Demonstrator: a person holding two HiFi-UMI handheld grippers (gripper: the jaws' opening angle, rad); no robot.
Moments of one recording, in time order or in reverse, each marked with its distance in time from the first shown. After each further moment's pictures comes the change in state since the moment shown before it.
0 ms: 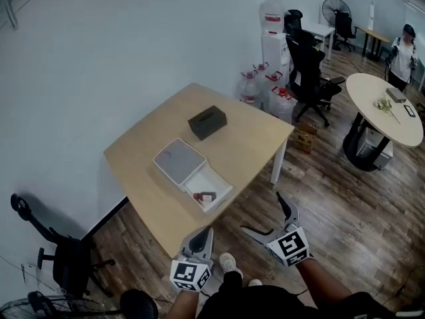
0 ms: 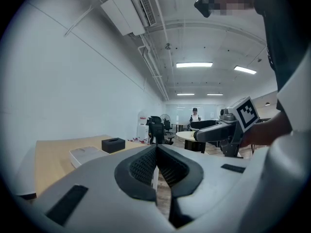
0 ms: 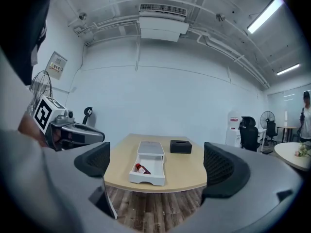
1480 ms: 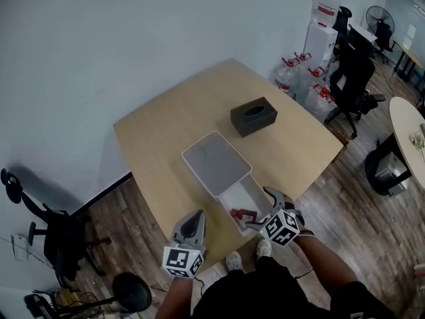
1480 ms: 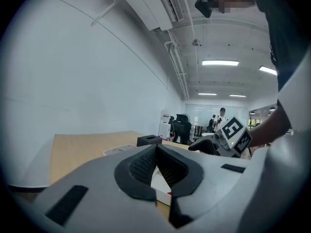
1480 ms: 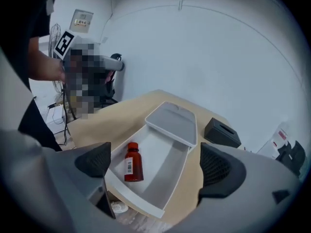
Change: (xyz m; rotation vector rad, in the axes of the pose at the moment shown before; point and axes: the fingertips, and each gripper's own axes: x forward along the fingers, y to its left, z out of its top) left arm 0.050 0.266 -0.022 -0.099 0.013 0.200; right arm 0.288 0.042 -0.125 -0.376 0.500 0.418
